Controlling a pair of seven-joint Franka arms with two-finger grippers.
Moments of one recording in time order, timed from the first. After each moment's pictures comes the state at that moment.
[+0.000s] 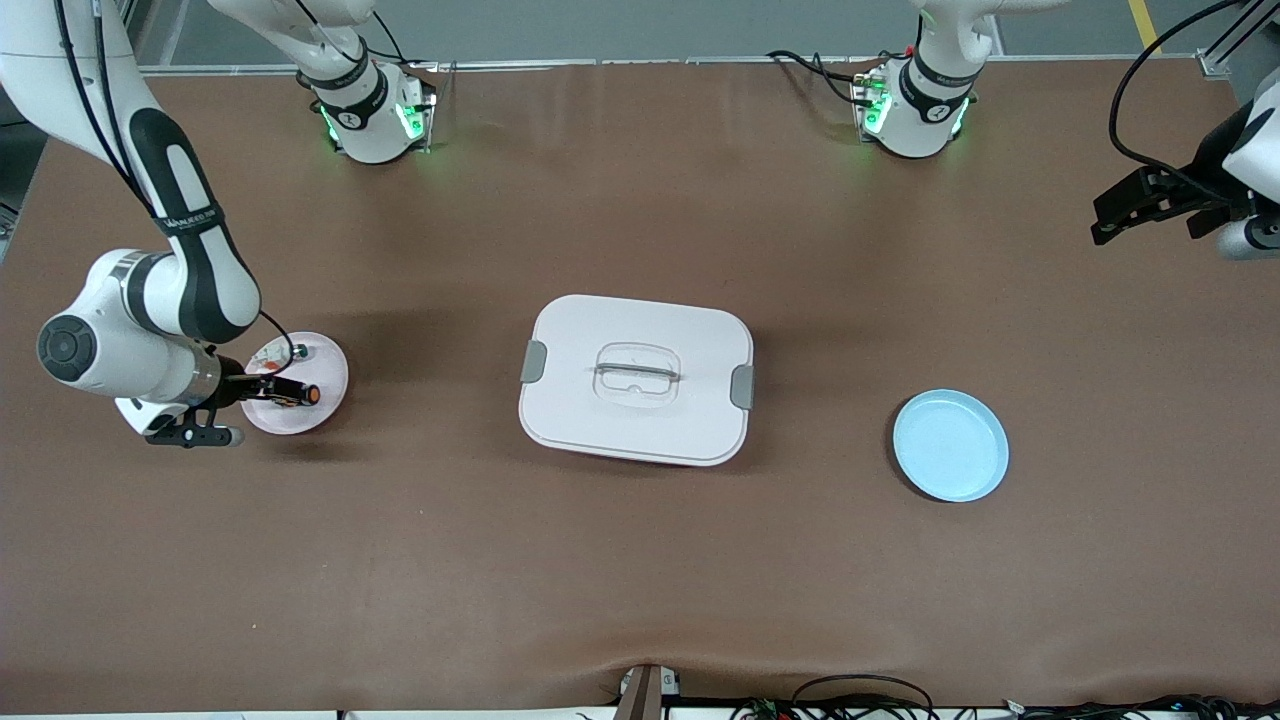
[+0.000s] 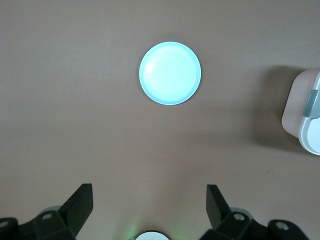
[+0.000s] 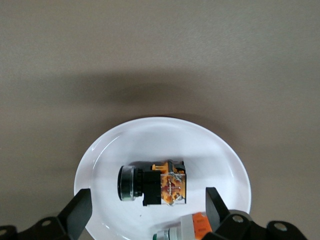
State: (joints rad) left arm 0.01 -0.01 -0.09 -1.50 0.03 1.44 -0.12; right arm -0.11 0.44 -0.03 -2.01 0.08 2.31 -0.17
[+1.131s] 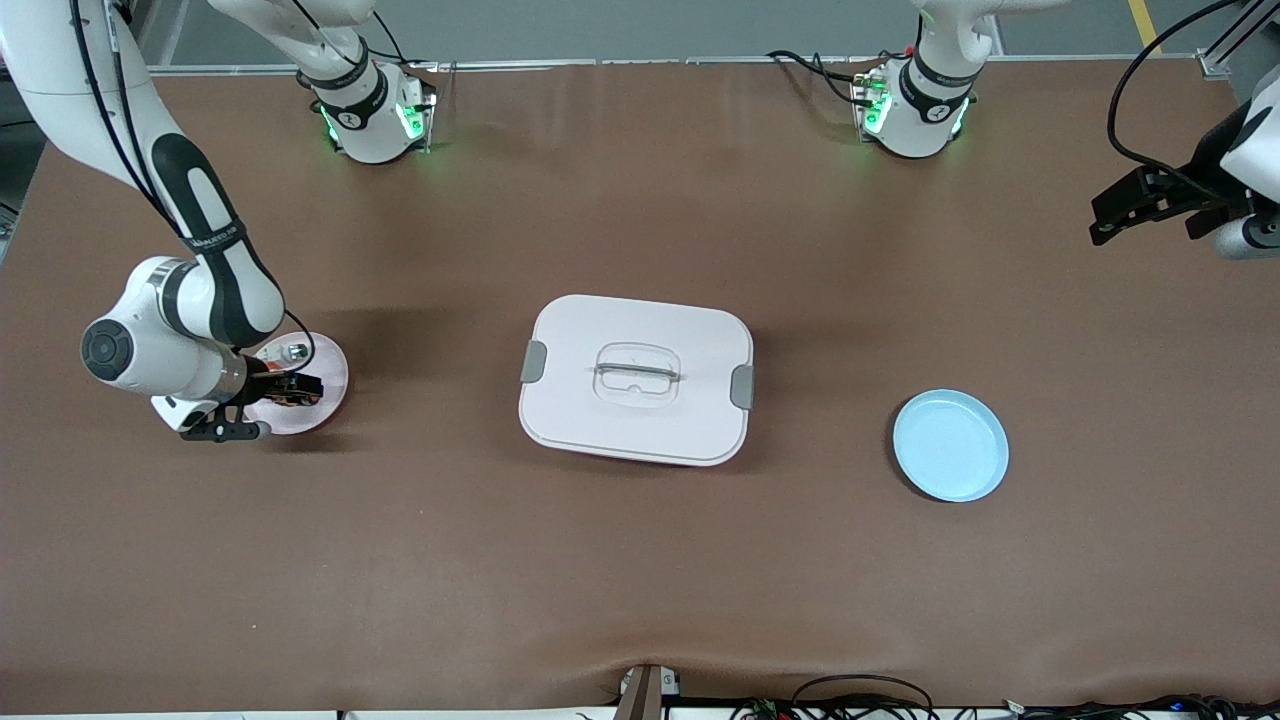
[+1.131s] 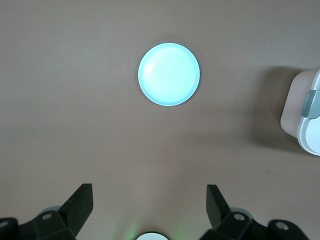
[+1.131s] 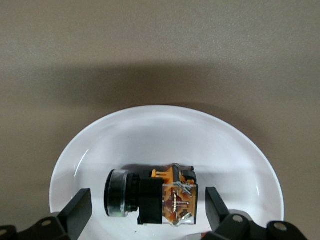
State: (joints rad) left arm 0.01 -0.01 -0.09 -1.50 0.03 1.44 -0.12; right arm -0.11 0.48 -0.03 -2.06 0.10 2.39 -0.21
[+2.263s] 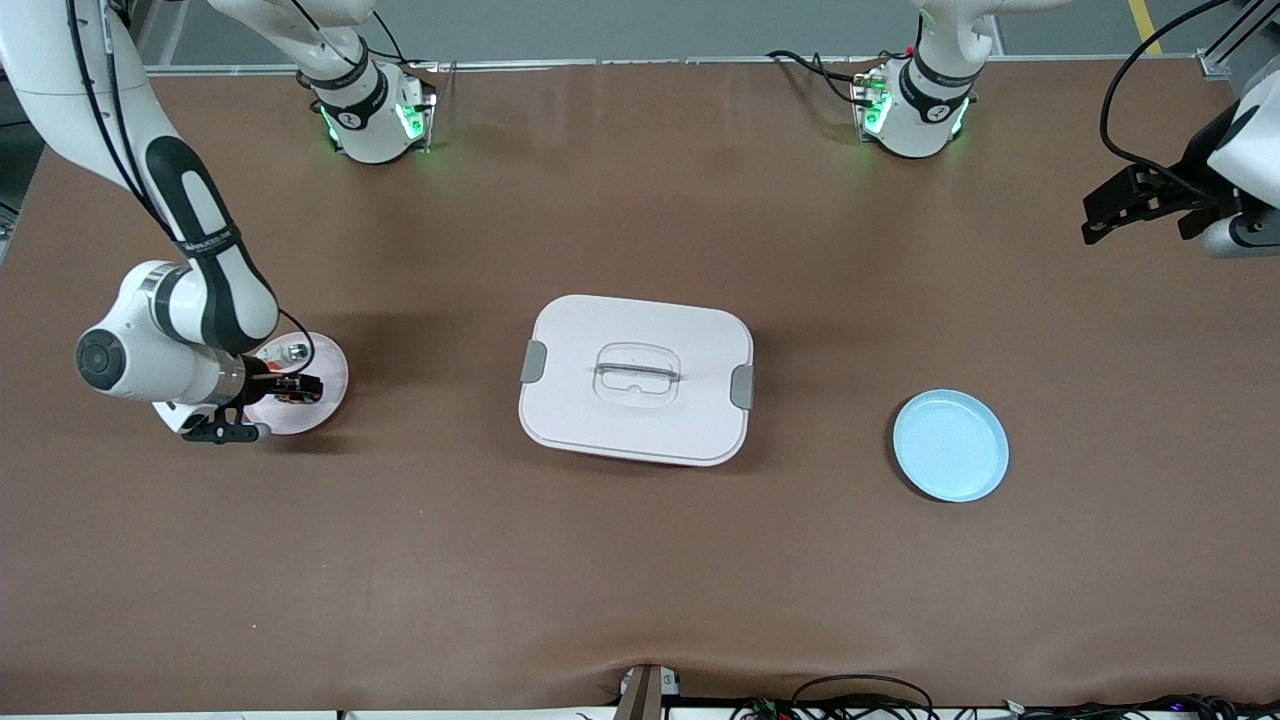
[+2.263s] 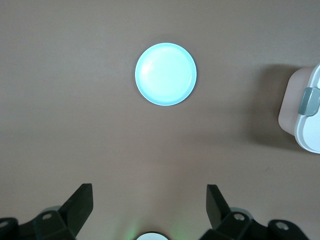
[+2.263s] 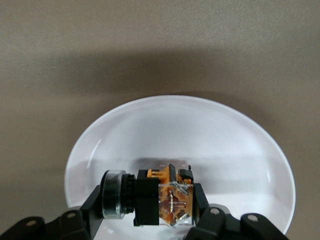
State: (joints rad) left arm 0.00 -0.01 -0.10 -1.50 0.03 1.44 -0.12; right arm -0.11 0.49 -0.02 -1.99 0.14 2.23 -0.16
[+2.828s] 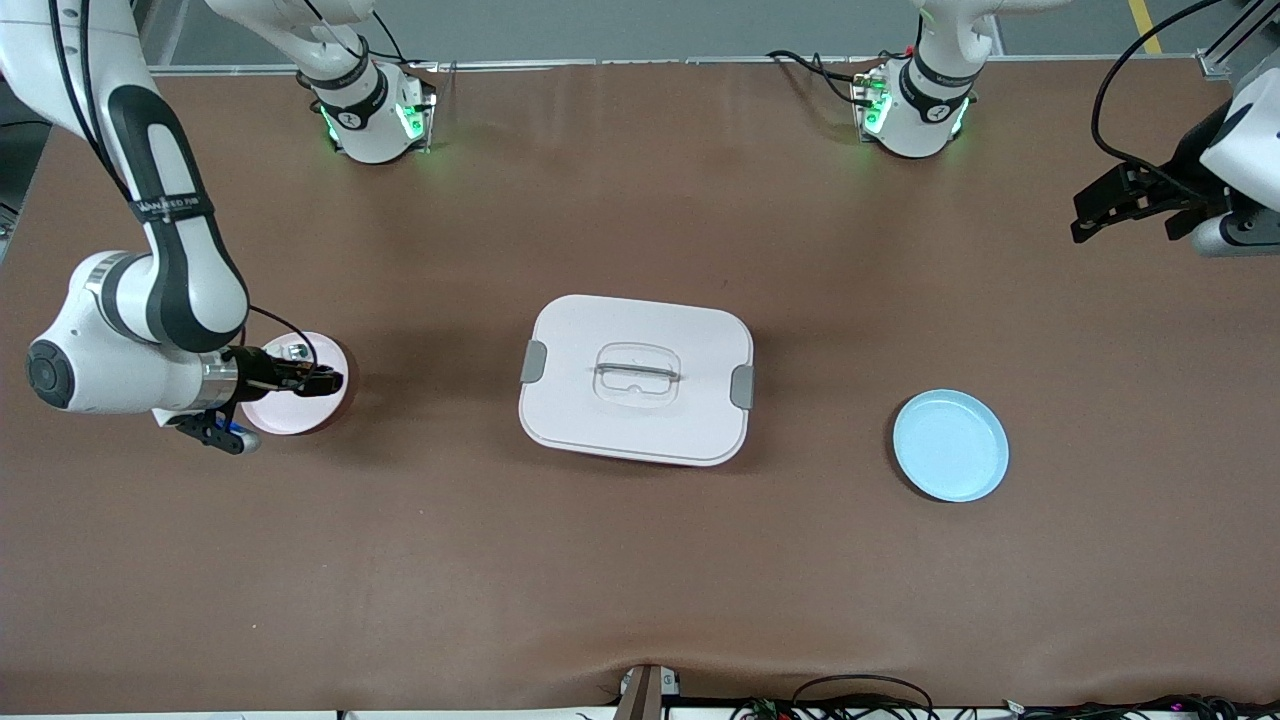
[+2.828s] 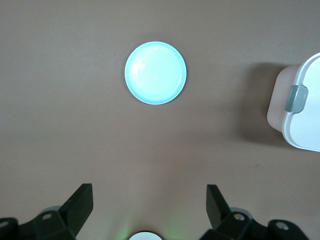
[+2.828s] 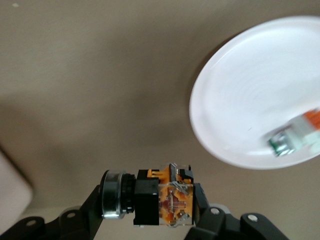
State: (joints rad) left arm 0.00 -0.01 -0.10 -1.50 -0.01 1.44 -0.12; right arm -0.03 0.39 -0.01 -1.83 0.34 1.86 0.21
